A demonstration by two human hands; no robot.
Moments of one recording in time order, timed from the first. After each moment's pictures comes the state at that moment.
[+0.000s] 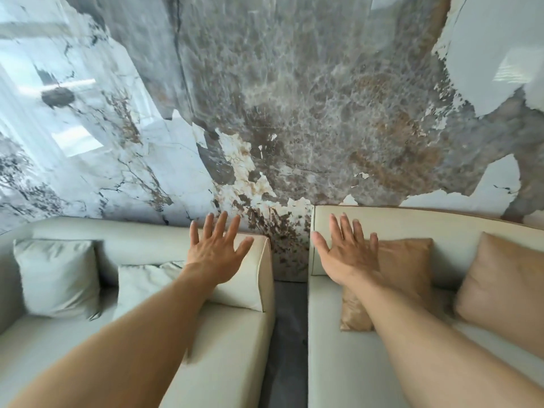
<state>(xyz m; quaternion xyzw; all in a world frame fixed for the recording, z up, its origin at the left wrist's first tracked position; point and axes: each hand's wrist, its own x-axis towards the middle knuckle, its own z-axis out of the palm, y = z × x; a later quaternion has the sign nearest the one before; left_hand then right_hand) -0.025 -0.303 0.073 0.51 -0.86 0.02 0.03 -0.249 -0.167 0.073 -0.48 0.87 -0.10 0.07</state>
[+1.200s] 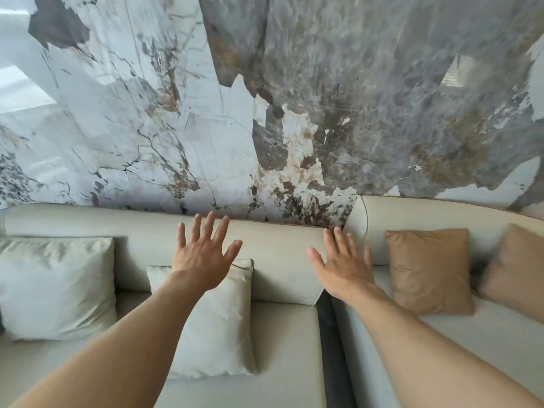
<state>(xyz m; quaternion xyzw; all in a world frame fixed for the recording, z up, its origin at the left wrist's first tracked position) 0.278 -0.583 0.005 0.44 -0.90 -0.03 0.06 0.062 -0.414 0.013 -0.41 0.91 -0.02 0.08</state>
